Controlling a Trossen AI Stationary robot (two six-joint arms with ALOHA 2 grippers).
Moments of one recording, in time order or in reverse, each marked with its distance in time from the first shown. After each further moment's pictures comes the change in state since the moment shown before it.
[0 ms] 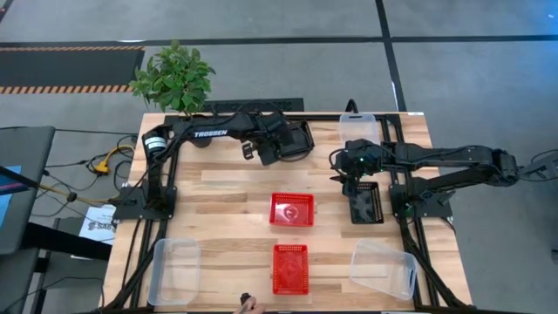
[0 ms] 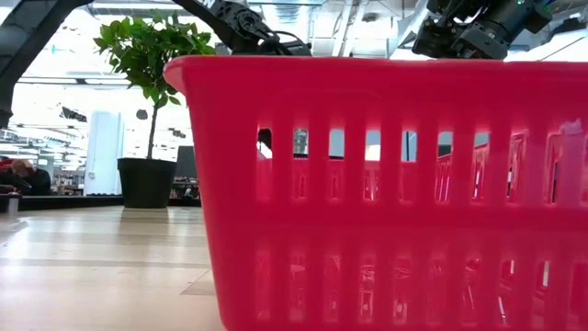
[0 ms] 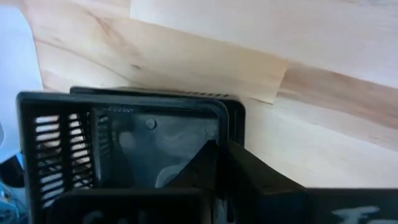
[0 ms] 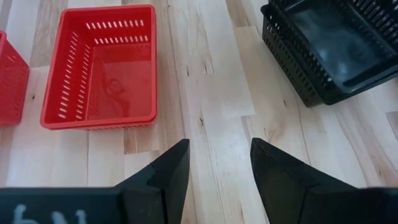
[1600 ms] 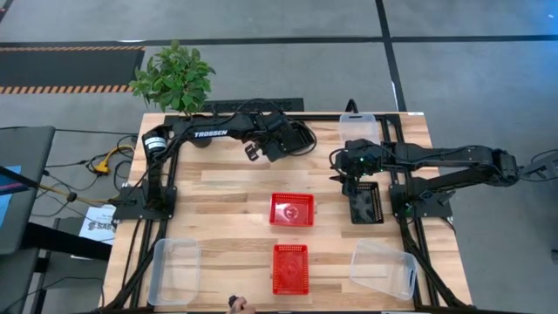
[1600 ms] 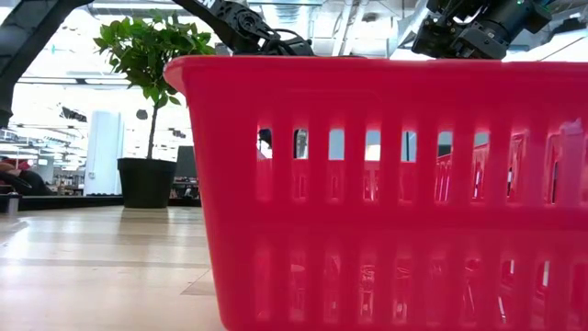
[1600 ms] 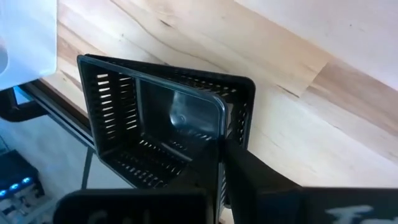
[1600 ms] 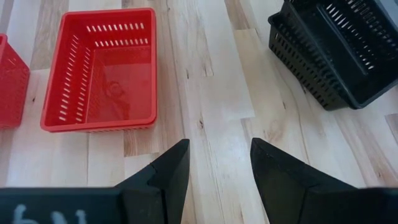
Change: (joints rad) left arm 0.002 0.000 0.000 0.059 -0.085 -0.238; right arm 0.000 0.000 0.000 0.009 0.001 0.000
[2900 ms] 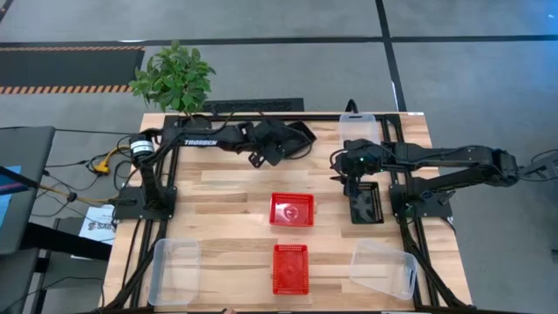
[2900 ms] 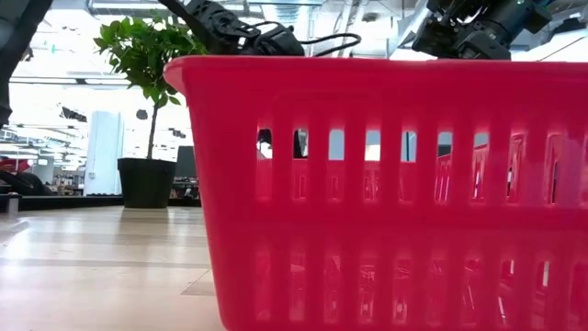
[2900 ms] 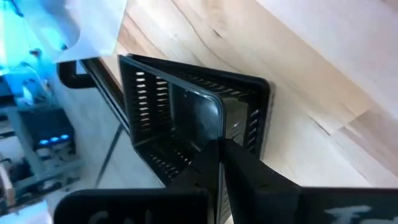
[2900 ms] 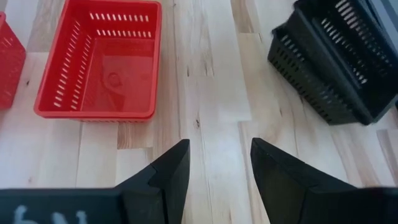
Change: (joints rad) left arm -0.045 -0.124 -0.265 0.370 -0.052 -0.180; right arm -0.002 0.000 0.000 -0.001 0.000 -0.101
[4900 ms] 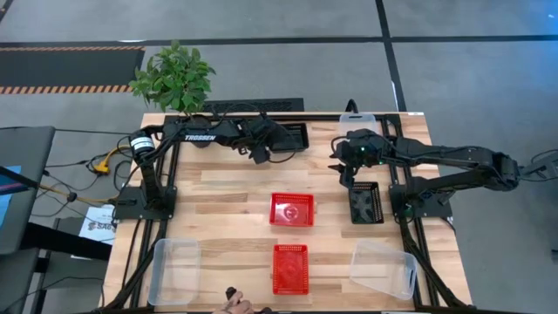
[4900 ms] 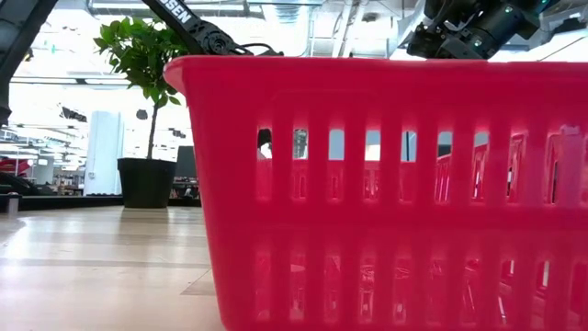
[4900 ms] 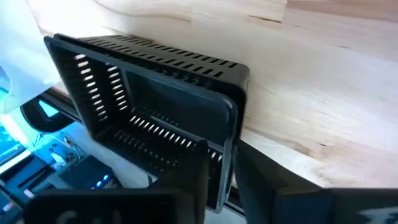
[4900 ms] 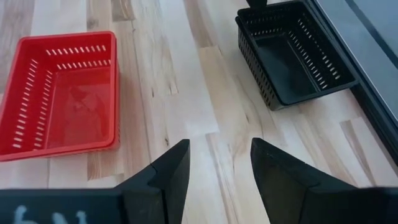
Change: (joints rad) left arm 0.095 0.010 -0.064 -0.006 -0.021 0.543; right arm -0.112 0.000 0.000 0.064 0.000 0.041
